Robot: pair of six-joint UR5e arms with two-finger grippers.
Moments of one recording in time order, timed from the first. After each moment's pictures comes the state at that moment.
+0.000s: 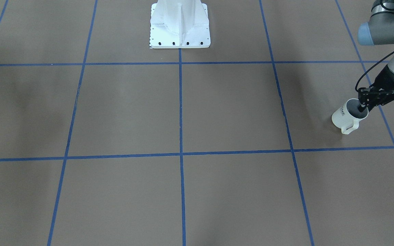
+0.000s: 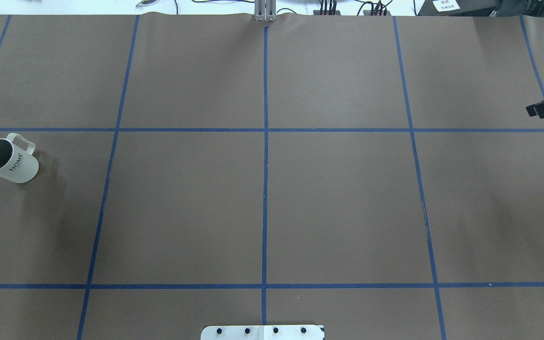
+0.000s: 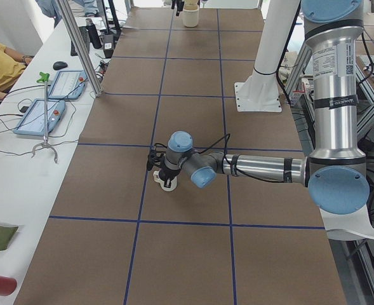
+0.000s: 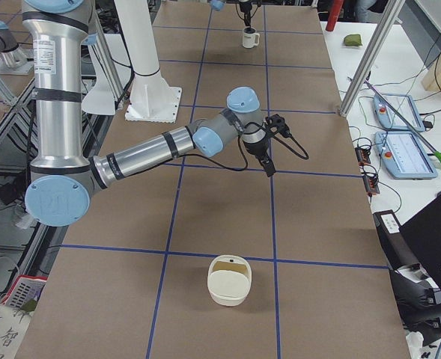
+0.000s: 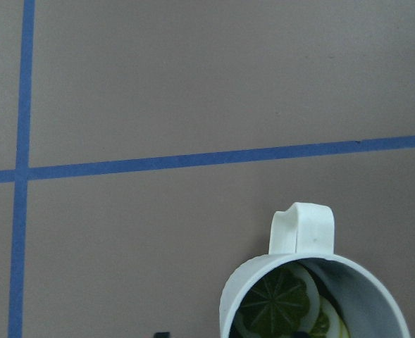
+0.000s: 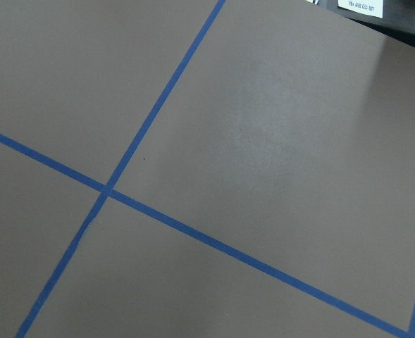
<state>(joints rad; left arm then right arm) -1.07 -1.45 -1.65 -2.32 -2.10 -0.71 1.23 -1.60 1.98 -1.27 2.15 0.25</state>
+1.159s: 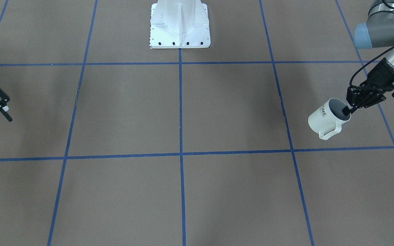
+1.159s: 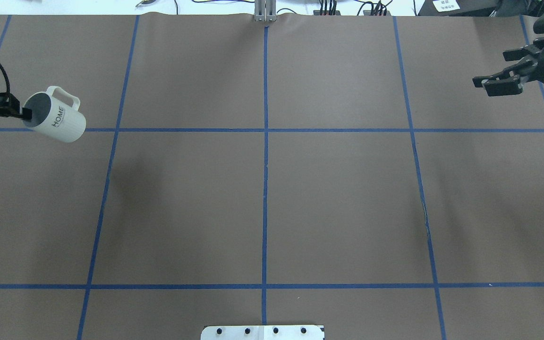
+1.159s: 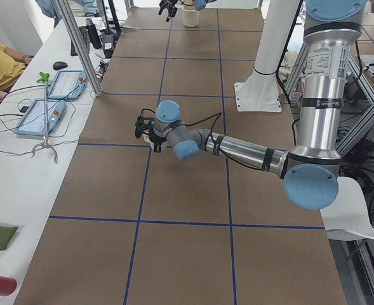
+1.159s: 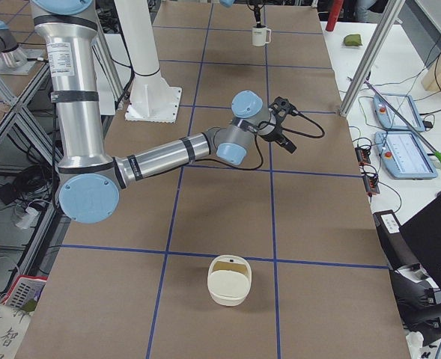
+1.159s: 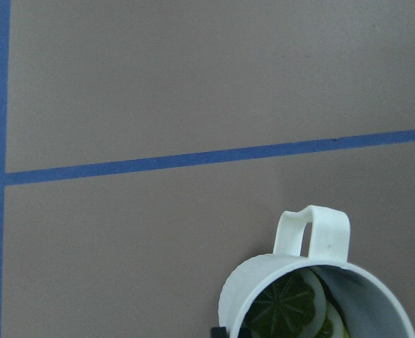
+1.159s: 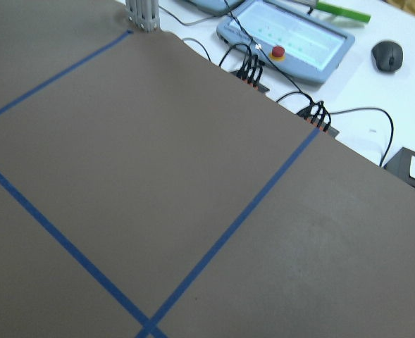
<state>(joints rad) -1.13 -1.67 -1.73 -2.30 -2.26 -1.03 1.11 -1.47 1.78 -0.70 2.03 0.31</state>
